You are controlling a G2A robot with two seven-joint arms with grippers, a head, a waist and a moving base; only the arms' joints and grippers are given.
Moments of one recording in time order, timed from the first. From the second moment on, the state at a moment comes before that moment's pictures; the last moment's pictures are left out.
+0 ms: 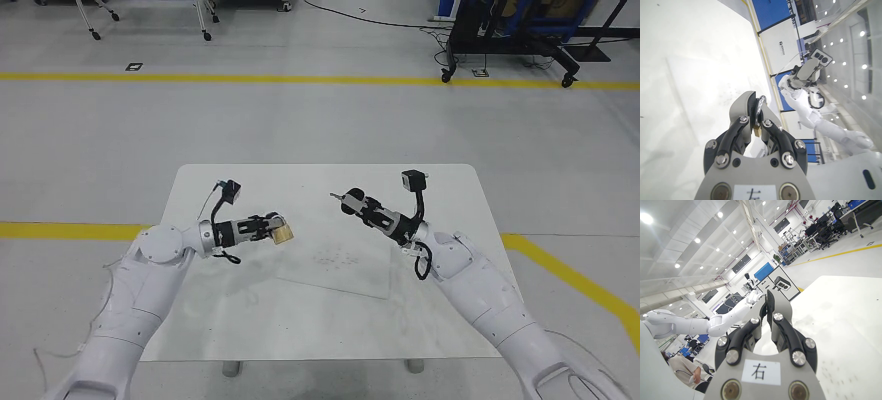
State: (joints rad) left arm 0.98 -1.13 -1.15 -1.08 -0.32 -0.30 -1.14; right arm -1.04 -1.15 0.93 -1.17 0.10 -0.89 0.35
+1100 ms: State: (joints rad) left arm 0.75 -1.25 -0.92 -0.78 -0.62 0.18 -1.30; right arm -1.12 -1.18 0.94 -1.25 -0.06 -0.86 0.20
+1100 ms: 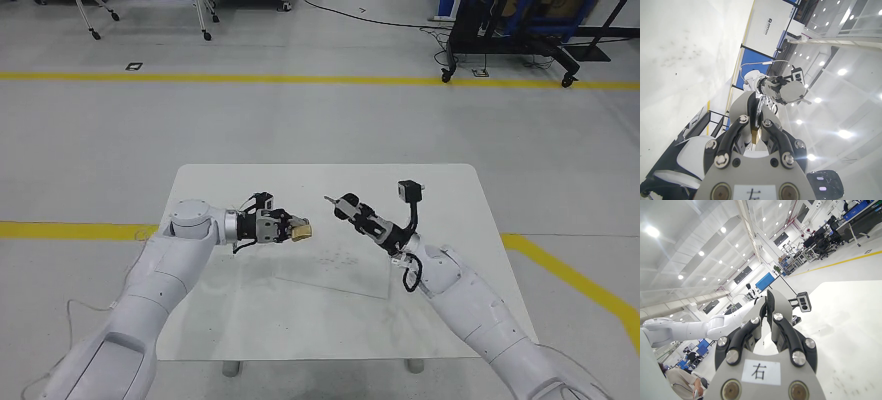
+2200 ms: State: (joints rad) left arm 0.66 -1.30 -0.84 -0.77 -0.54 0.27 -1.09; right arm -1.26 -1.13 1.12 -1.64 -1.15 -0.71 -0.02
